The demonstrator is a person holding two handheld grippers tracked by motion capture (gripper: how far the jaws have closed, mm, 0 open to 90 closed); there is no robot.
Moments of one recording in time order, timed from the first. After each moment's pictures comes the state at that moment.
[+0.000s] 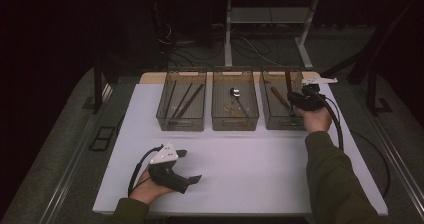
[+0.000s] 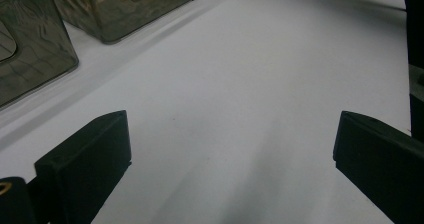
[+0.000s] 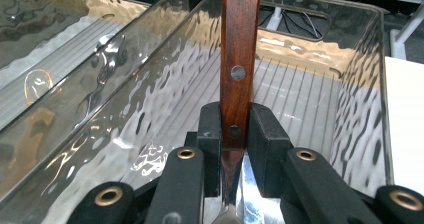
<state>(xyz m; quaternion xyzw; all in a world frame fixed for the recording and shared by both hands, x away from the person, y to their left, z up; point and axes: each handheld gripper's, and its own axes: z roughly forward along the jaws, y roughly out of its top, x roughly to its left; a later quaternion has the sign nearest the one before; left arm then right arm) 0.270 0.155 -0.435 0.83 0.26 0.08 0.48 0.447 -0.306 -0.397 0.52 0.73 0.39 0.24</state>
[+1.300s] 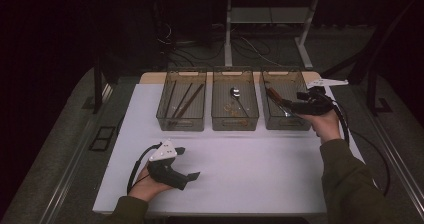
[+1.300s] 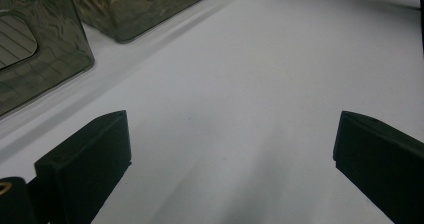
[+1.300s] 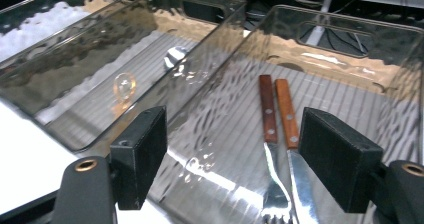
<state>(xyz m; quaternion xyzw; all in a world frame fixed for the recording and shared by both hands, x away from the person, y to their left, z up) 0.276 0.158 -0.436 0.83 0.26 0.09 0.48 0.412 -0.306 -0.372 0.46 0.74 0.44 0.19</state>
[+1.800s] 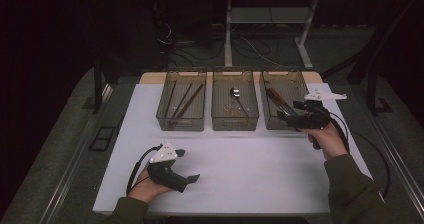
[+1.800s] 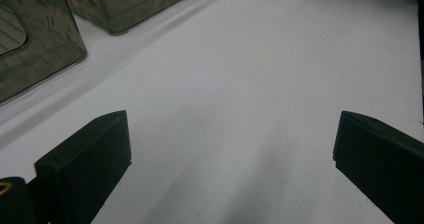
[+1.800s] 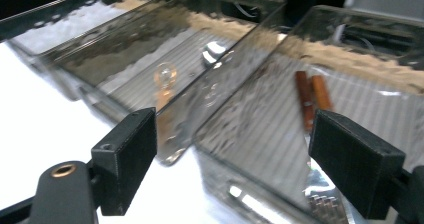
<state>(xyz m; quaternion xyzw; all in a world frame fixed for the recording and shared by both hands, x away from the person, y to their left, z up) 0.272 0.158 -0.438 0.84 0.26 0.08 0.47 0.373 -0.288 -0.379 0.43 0.75 0.46 0.19</state>
